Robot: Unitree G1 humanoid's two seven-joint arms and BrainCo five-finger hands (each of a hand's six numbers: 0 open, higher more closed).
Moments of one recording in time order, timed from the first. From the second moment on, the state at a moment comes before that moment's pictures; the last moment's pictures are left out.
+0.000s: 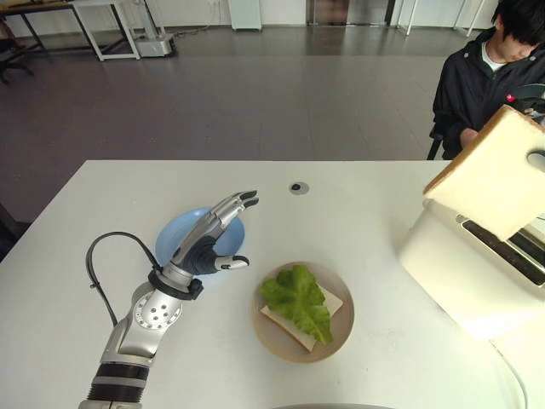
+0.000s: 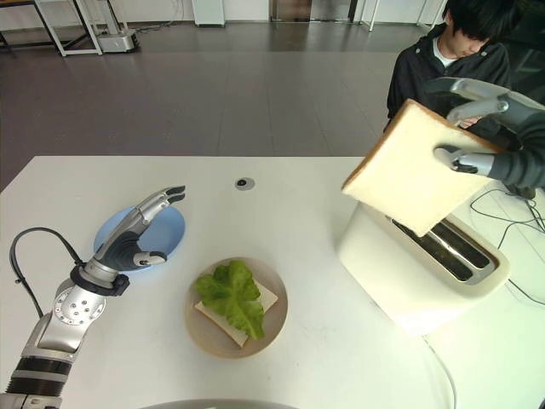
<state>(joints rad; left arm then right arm) -0.02 0.53 0.02 -0.01 0.33 -0.69 -0.07 -0.22 -1.05 -0.49 -0.26 0.36 -0.07 0.77</state>
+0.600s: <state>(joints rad) 0.13 0.57 0.20 -0.31 0.56 -0.71 -0.03 -0.21 -0.50 0.26 -0.29 0.31 0.41 0.55</state>
